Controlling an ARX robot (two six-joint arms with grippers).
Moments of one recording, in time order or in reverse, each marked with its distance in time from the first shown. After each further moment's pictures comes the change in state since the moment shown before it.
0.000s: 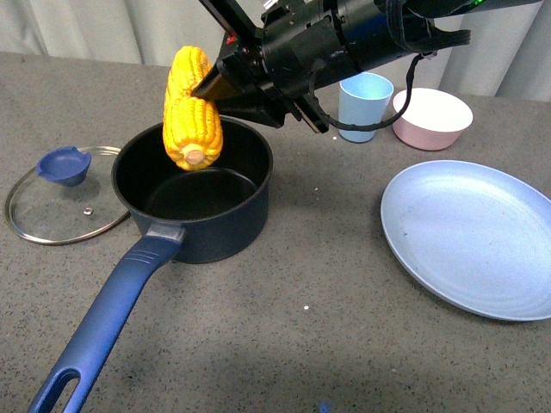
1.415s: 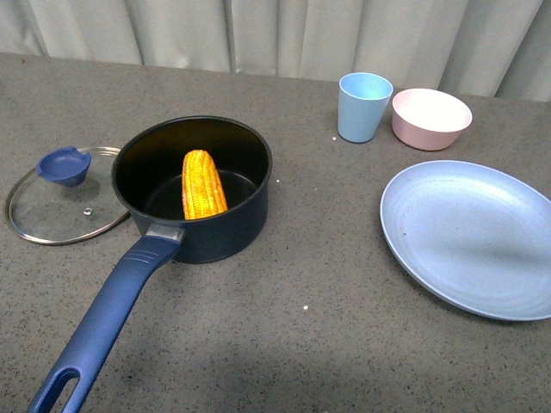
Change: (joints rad) left arm 0.000 0.000 0.000 0.000 0.000 0.000; right arm -0.301 -0.755 -1.027 0.706 0.935 -0.635
